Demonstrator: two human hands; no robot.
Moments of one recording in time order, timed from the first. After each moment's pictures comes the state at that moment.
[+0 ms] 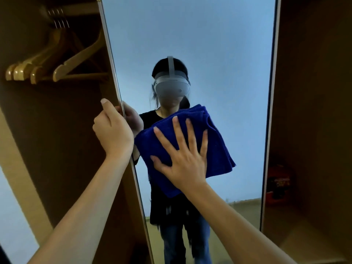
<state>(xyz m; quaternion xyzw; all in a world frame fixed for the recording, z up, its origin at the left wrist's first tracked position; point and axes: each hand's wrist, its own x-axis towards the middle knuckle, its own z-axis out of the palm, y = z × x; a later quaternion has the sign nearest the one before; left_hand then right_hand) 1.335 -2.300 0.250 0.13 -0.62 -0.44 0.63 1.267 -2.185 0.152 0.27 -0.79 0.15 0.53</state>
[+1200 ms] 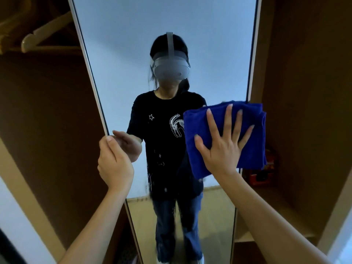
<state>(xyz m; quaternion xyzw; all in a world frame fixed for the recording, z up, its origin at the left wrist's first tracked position) 1.337 -2.262 0.125 0.23 -0.70 -0.36 0.58 1.214 -2.066 0.115 0.17 -0.81 0.24 0.51</state>
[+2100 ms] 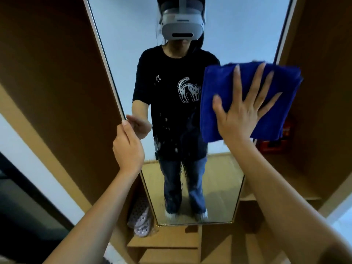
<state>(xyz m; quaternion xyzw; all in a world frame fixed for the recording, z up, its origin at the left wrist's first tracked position) 1.351 -2.276 0.058 0.23 -0.75 -0.35 0.50 1.215 -2.073 0.095 0.12 -0.80 0.28 0.51</state>
